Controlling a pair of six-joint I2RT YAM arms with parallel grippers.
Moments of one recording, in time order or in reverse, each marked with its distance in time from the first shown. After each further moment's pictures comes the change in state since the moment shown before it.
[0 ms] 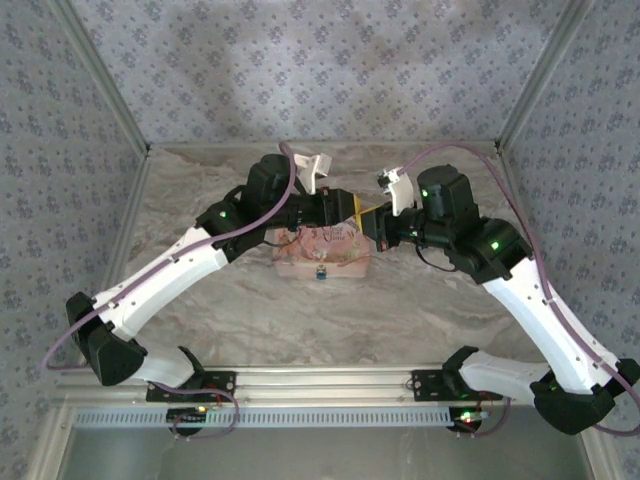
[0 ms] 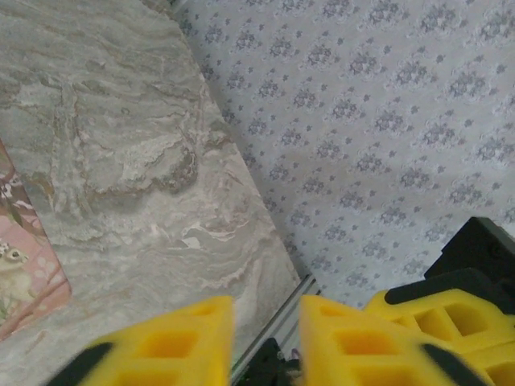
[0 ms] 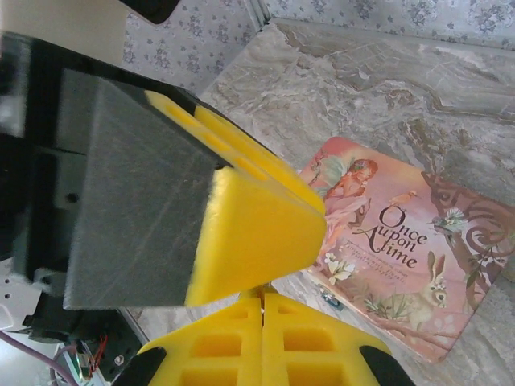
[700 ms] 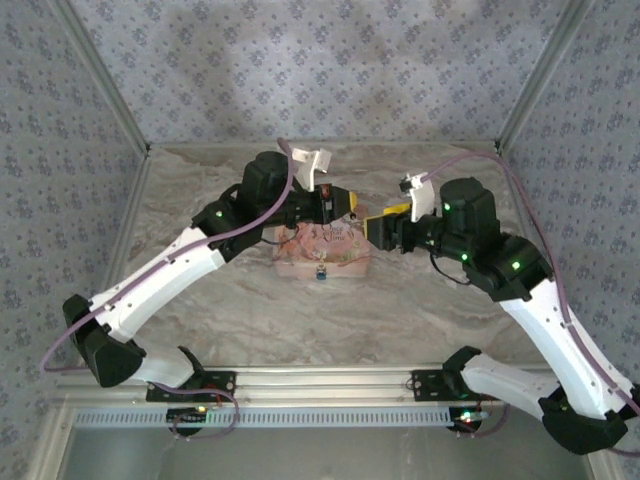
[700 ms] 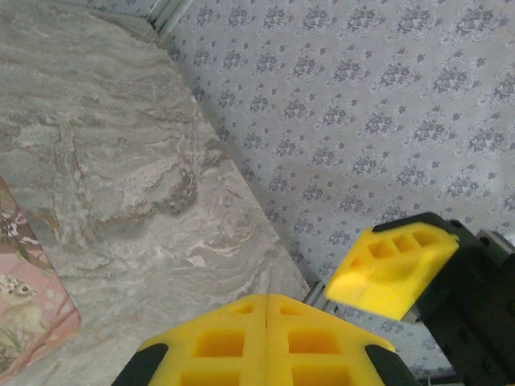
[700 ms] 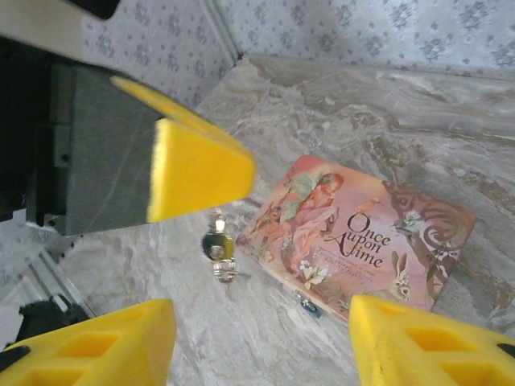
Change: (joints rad) left arm 0.002 -0.016 0.011 0.019 -0.005 0.097; right arm -0.046 -0.129 -0.075 0.029 0.058 0.033
